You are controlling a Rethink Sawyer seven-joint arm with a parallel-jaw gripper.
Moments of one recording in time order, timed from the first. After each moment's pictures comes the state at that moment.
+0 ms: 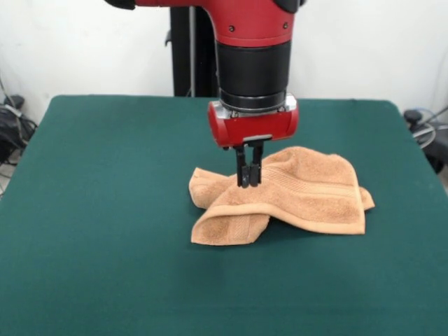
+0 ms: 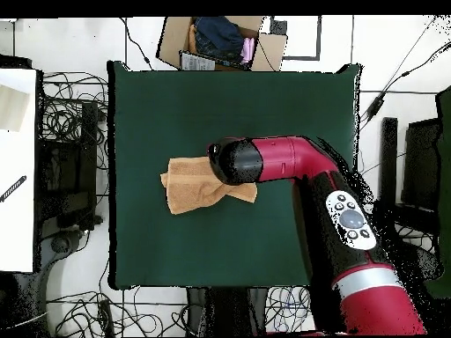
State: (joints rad) arm -0.52 -0.64 0.44 1.60 -0.44 0.58 1.59
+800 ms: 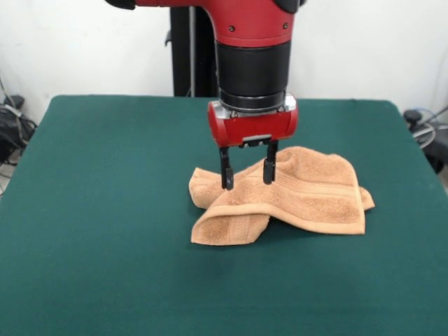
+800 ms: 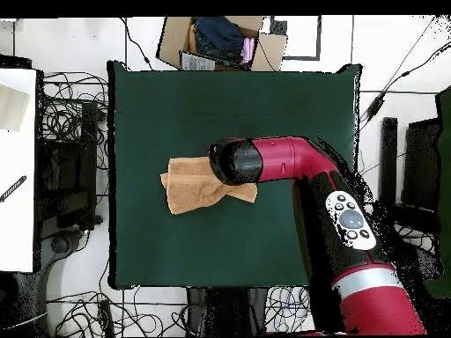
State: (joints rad) arm -0.51 -0.64 0.43 1.60 -0.44 0.58 1.59
